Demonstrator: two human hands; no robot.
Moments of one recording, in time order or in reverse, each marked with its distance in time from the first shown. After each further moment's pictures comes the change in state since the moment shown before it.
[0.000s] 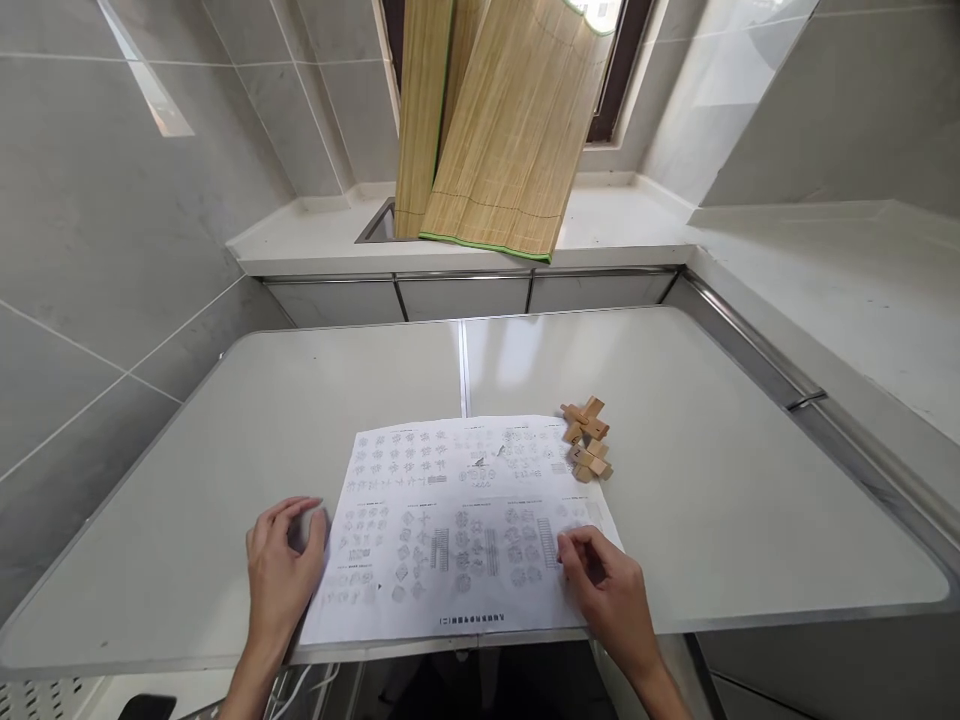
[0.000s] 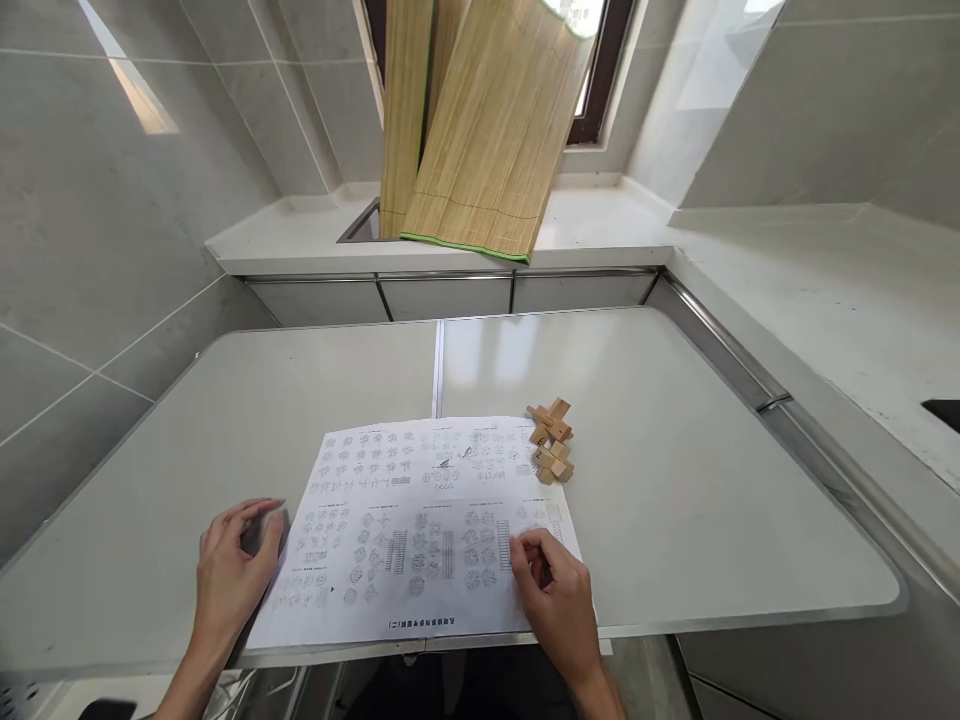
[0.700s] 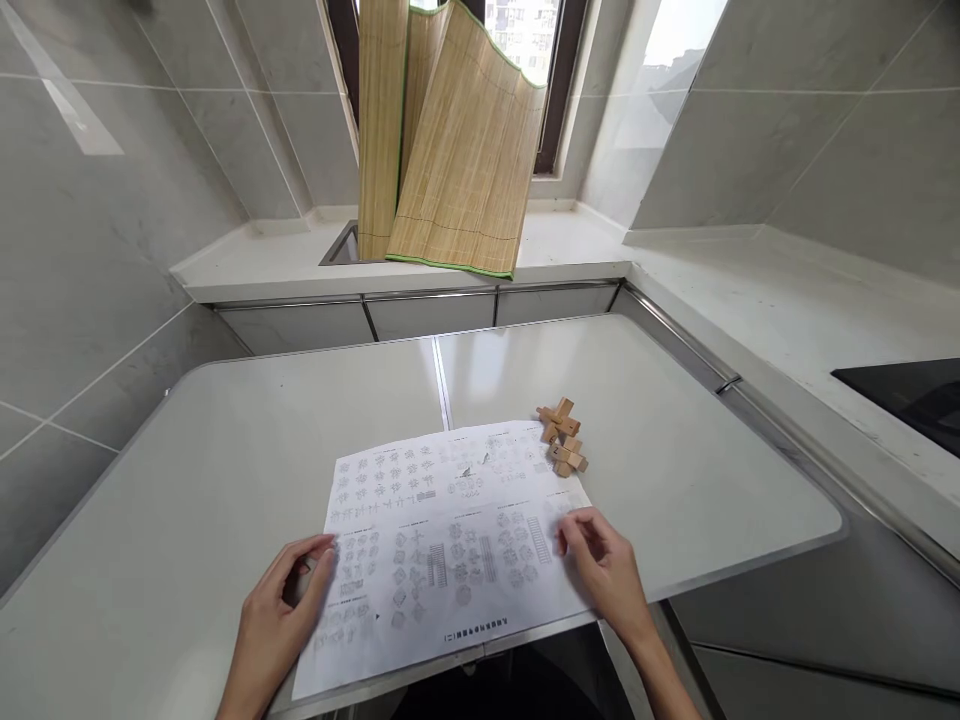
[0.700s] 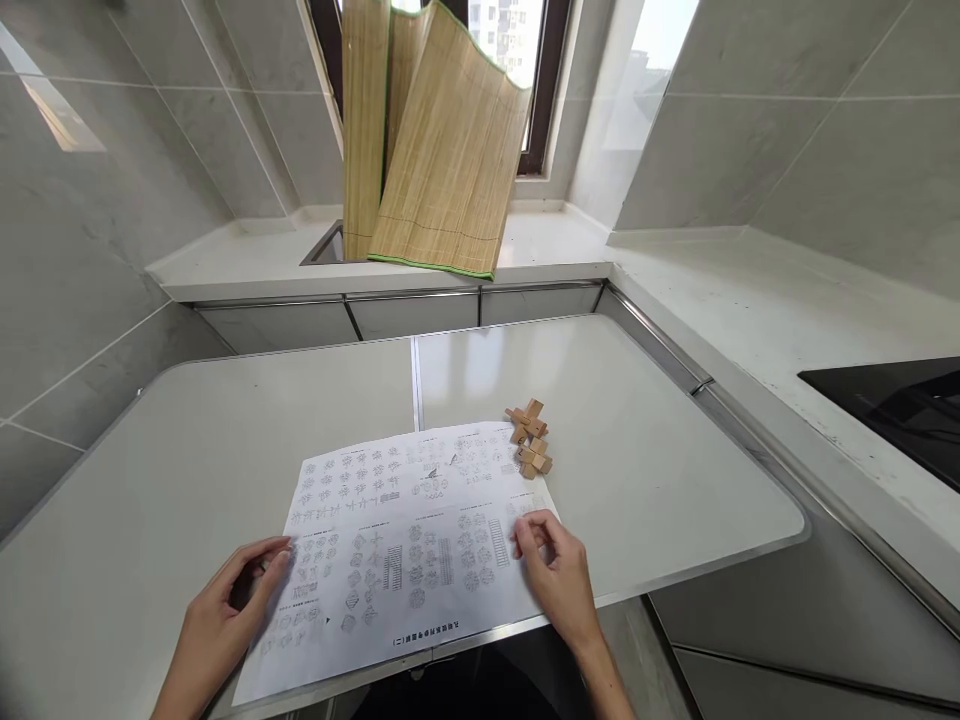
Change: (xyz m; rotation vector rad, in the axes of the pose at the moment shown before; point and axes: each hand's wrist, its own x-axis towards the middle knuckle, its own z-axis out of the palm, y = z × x) left_hand 0.004 -0.003 -0.010 -0.205 -0.268 0.083; right_hand 0.009 -0.006 -0.001 0.099 0.106 0.030
